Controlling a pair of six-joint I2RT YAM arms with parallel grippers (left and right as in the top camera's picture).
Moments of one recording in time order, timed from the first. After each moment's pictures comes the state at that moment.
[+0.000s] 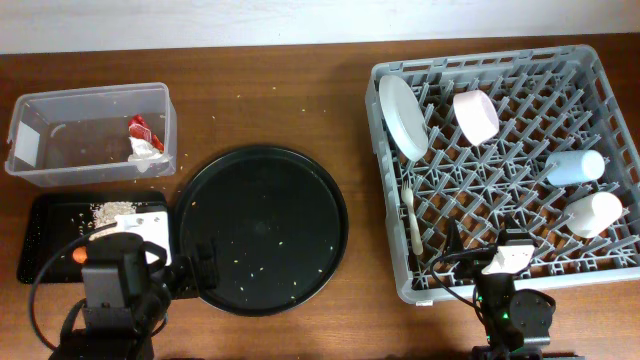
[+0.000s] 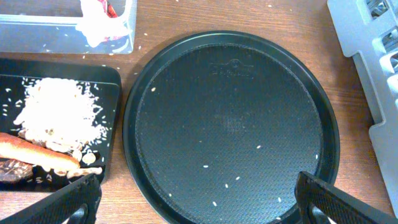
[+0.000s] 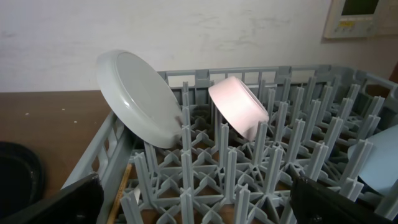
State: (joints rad) left arm -0.03 0.68 0.94 -1.05 0.04 -0.13; right arm -0.01 0.01 0.01 -0.07 -0.02 0.03
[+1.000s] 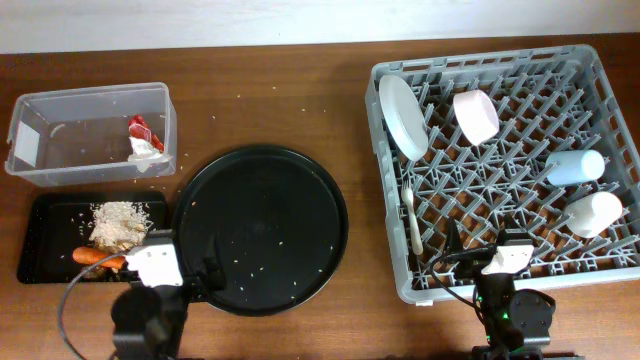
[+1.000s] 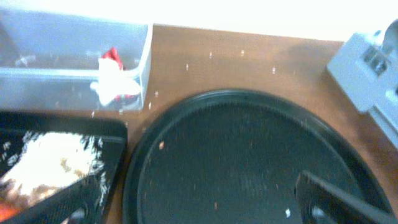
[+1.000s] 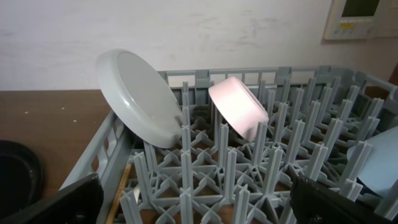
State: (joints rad) left arm -0.03 0.25 0.41 -0.54 -0.02 -0.11; right arm -0.01 0.01 0.01 -0.07 -0.02 0.03
